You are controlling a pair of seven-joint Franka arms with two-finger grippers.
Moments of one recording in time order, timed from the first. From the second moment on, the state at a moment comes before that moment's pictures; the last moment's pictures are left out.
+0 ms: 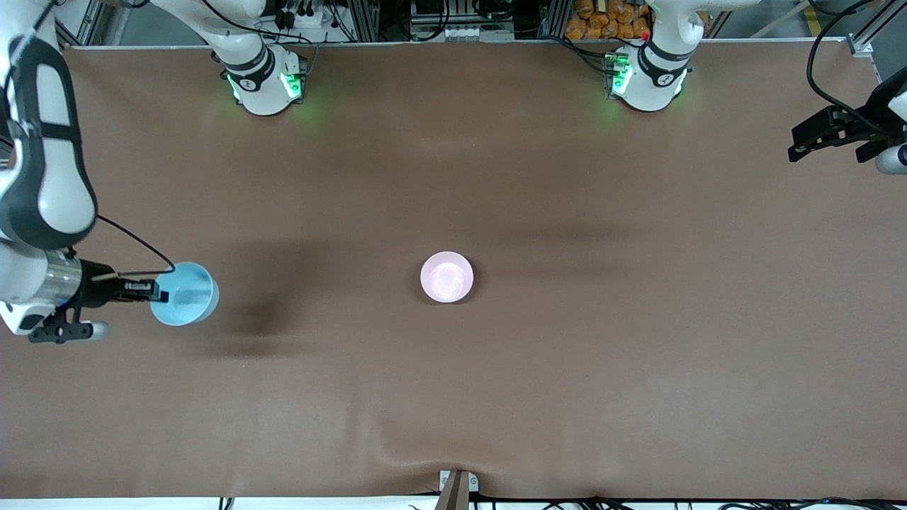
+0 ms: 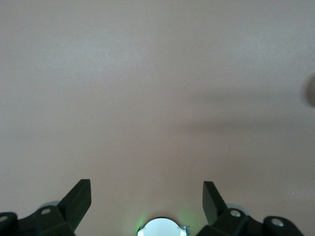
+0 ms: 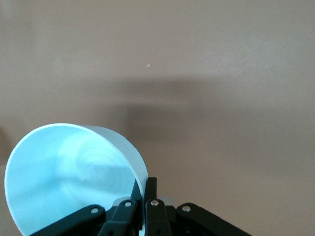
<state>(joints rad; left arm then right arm) -0.04 -0.03 0.01 -1.52 0.01 1.41 -0.01 -0.17 0.39 0.05 -1.59 0.22 1.84 -0.23</state>
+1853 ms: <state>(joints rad) -0.04 -0.02 0.01 -1.52 0.01 1.41 -0.01 0.63 0.48 0.06 -1.74 0.23 2.35 1.07</state>
